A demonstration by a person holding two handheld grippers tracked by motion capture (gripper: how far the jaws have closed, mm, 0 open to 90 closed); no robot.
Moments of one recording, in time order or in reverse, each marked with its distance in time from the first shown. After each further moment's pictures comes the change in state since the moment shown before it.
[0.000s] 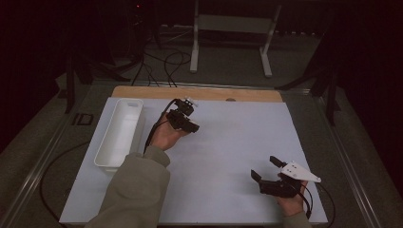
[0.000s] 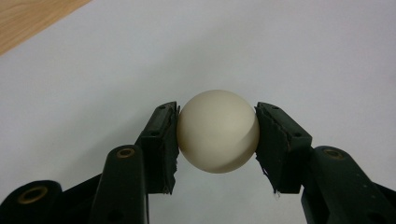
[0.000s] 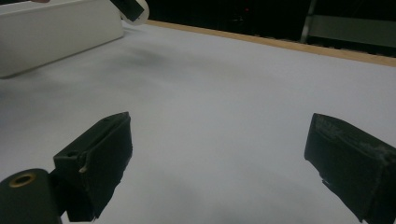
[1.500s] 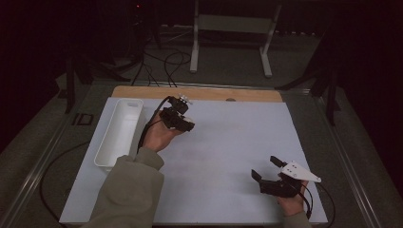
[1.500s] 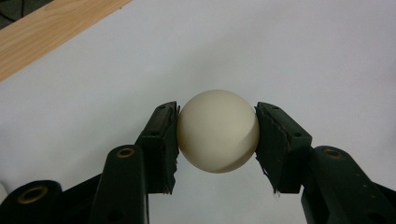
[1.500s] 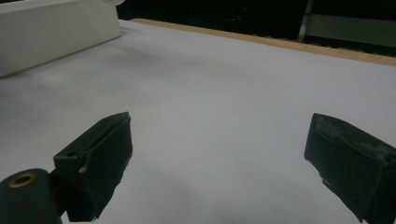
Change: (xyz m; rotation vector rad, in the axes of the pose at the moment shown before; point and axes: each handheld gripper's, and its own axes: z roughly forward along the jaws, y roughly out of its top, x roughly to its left) left arm 0.001 -0.005 -0.032 -0.021 0.041 0.002; right arm -0.001 0.000 0.000 0.002 -0.010 0.001
